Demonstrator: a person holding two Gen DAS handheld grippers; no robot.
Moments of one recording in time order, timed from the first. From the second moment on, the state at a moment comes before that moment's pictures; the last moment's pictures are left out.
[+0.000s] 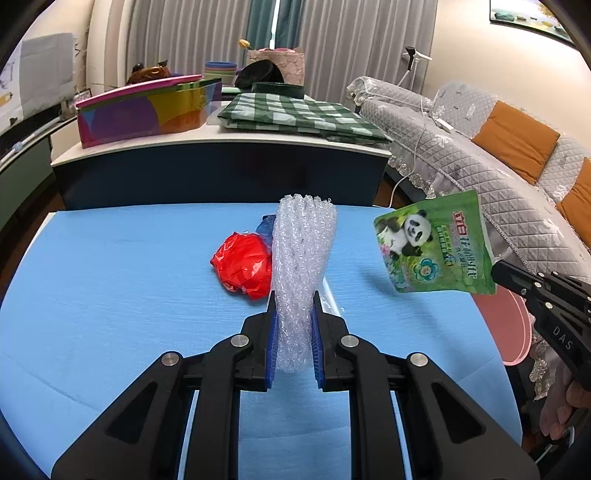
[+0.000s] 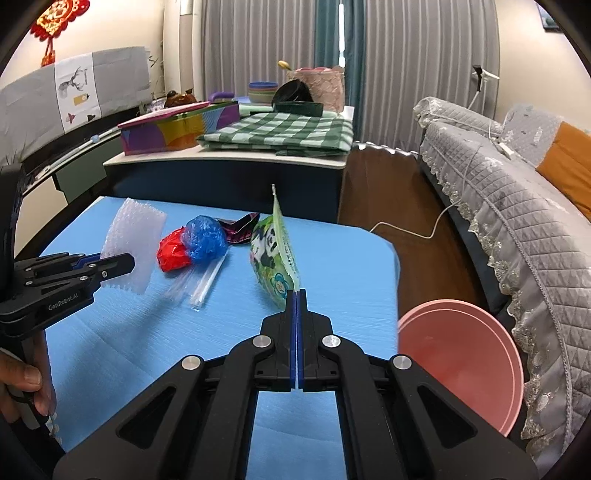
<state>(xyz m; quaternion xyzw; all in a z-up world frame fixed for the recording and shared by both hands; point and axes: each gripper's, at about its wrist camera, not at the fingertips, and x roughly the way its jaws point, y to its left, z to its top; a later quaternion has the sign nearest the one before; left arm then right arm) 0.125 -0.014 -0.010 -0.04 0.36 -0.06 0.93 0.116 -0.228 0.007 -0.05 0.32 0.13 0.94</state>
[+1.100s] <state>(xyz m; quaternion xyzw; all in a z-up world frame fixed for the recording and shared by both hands) 0.114 -0.097 -0.002 -0.02 0.34 -0.12 0.93 0.085 -0.315 0.028 -0.02 0.30 0.06 0.95</state>
